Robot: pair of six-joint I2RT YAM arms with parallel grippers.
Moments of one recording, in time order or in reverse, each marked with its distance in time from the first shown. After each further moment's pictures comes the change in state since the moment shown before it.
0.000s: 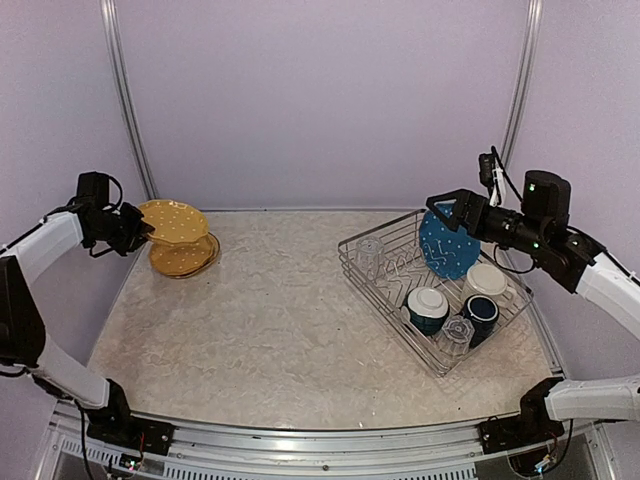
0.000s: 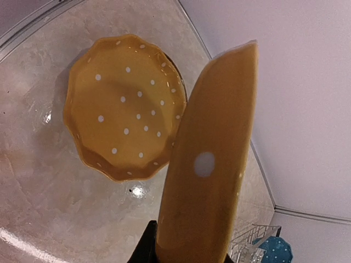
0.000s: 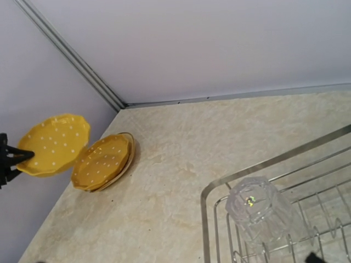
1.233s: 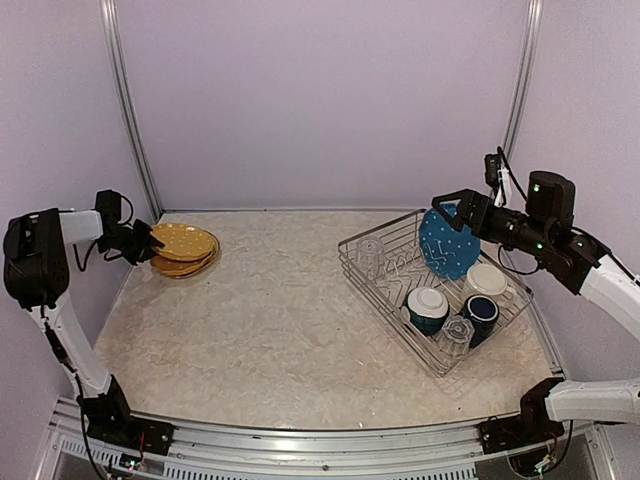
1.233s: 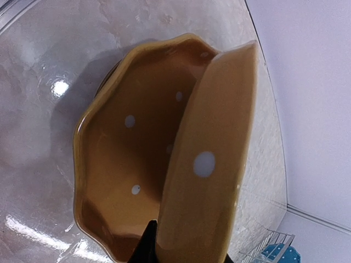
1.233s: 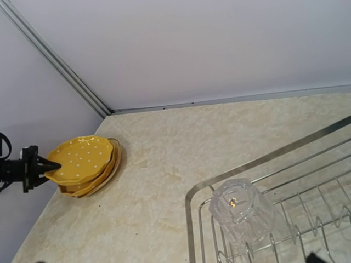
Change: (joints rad) left arm 0.110 0.443 0.134 0.102 0.145 0.093; right arm -0.014 -0.030 0.000 -0.035 0.040 -0.011
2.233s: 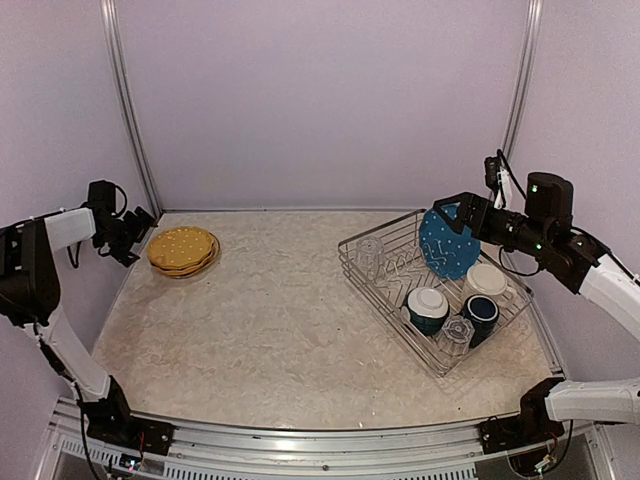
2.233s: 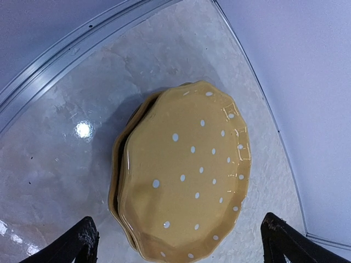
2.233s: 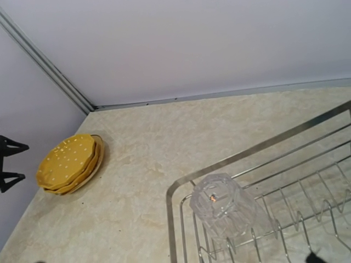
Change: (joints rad) left arm -0.024 -0.151 -0.047 -0.004 -0.231 0.033; right arm -0.010 0.005 0.000 -0.030 0.024 -0.025
